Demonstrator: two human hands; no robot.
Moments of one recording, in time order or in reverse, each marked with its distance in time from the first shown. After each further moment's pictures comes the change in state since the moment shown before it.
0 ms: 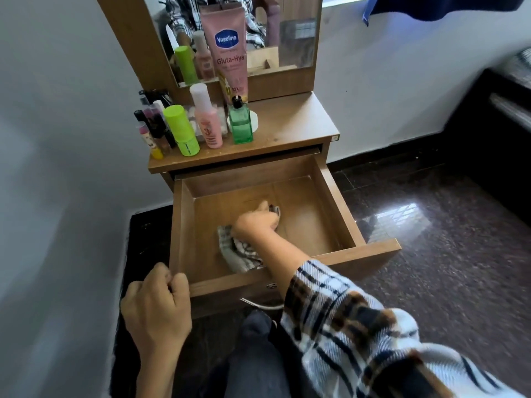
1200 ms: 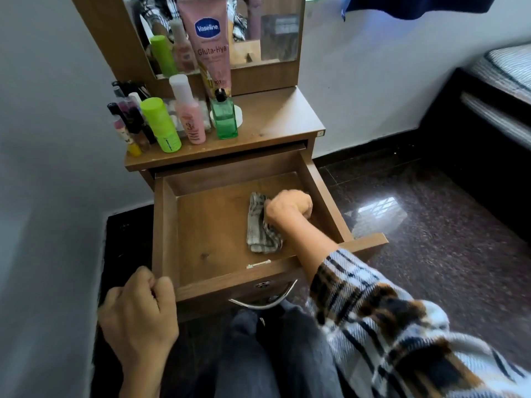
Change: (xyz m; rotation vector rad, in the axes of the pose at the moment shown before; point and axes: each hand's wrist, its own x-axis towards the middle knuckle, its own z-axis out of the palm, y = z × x) left_hand 0.001 0.001 -0.002 -0.030 -0.011 -0.007; right_hand 0.021 0.066 -0.010 0.013 0.116 0.248
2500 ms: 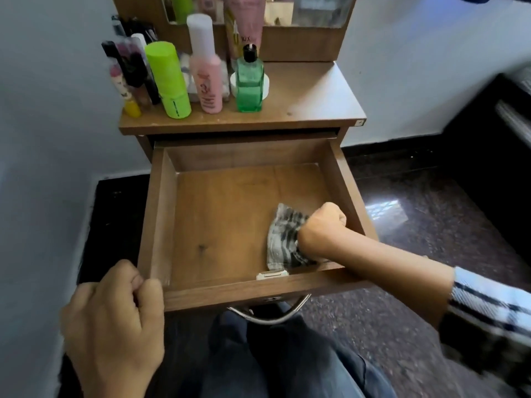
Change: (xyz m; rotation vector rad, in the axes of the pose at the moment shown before) left_hand 0.000 -0.003 -0.001 -0.069 -0.075 -0.037; right_hand -0.021 0.017 0.015 -0.839 -0.181 -0.356
